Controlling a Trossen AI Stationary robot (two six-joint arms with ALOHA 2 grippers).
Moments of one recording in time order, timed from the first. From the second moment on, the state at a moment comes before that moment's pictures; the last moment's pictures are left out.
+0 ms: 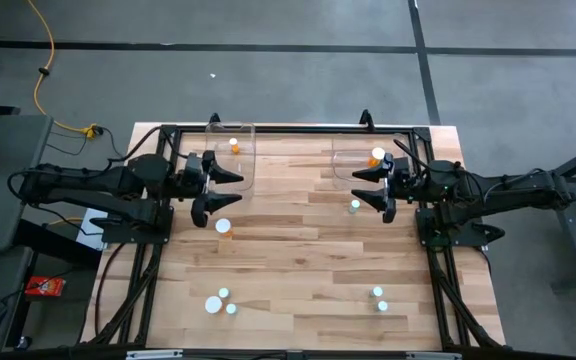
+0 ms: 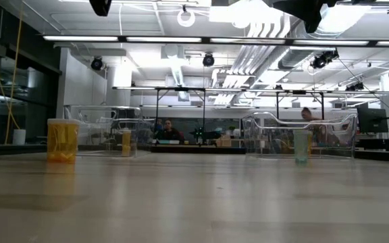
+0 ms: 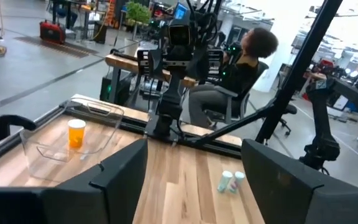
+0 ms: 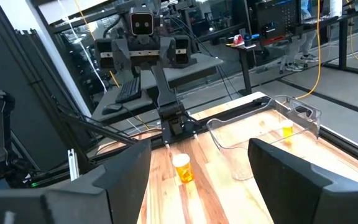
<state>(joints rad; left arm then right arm) 0.08 0.78 0.72 0.01 -0.05 -0.26 0.04 0.71 0.61 0.08 0.15 0.29</state>
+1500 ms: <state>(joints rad) -0.12 0.82 0.72 -0.65 -0.08 -0.42 0.07 0.99 0.92 -0.45 0.27 0.38</state>
